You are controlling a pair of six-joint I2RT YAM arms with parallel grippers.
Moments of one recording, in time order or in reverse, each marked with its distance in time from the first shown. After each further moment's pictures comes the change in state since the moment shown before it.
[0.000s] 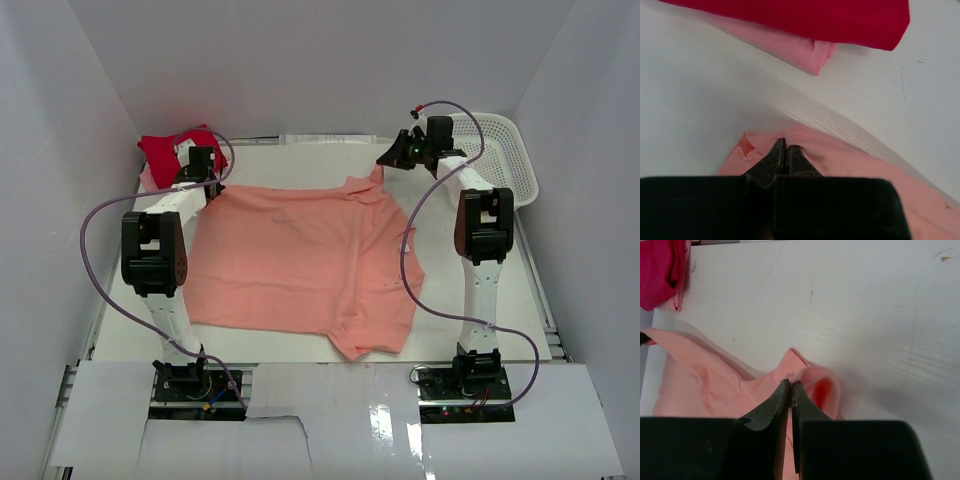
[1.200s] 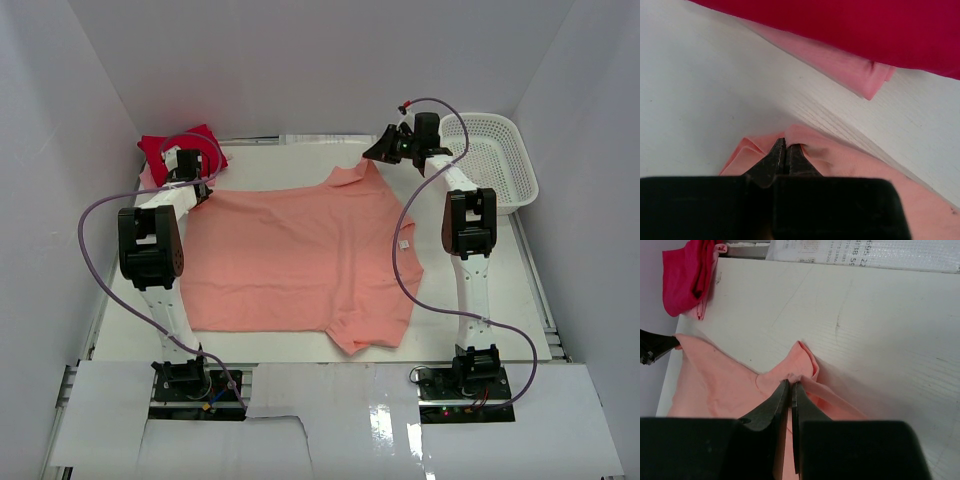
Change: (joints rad) left arm 0.084 0.080 0.037 -0.020 0.004 0.006; right arm 0.032 0.188 0.248 0.022 -0.075 0.088
